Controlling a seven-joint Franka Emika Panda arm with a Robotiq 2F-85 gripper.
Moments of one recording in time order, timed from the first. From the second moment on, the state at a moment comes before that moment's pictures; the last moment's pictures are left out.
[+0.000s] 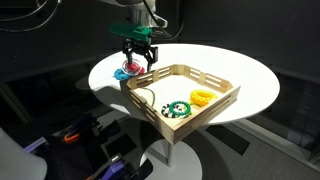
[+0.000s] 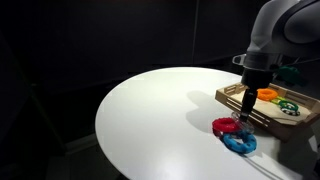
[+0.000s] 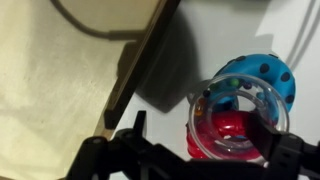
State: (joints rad) arm 0.12 0.05 0.11 -2.44 0.19 2.42 -0.32
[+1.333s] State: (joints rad) arm 0.06 -0.09 0.05 -2.41 -0.06 2.25 -0.09
